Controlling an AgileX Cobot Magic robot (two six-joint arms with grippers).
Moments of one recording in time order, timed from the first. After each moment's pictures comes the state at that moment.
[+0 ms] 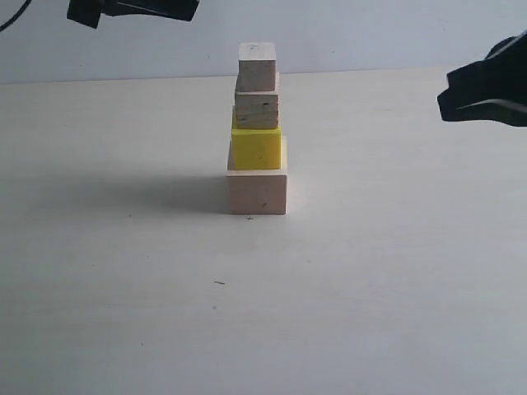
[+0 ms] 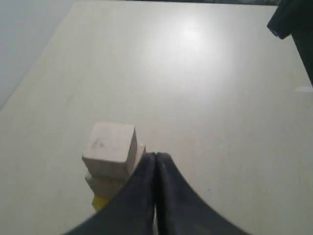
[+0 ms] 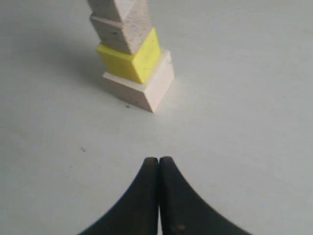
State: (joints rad) left arm -0.21 1.75 -1.53 -1.08 1.21 1.54; right arm 0.34 1.04 -0.89 0.32 0.79 -0.18
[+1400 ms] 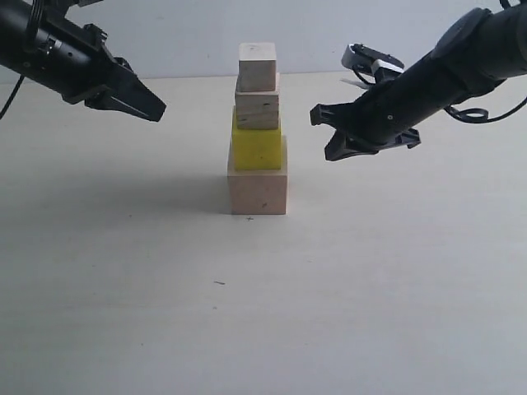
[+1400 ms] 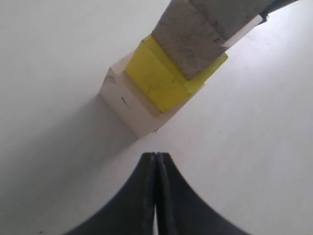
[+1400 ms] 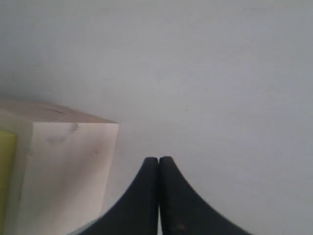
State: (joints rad) left arm -0.20 1.75 -1.27 -0.85 0.96 0.96; right arm 0.22 2.06 -1.28 0.81 0.61 -0.53
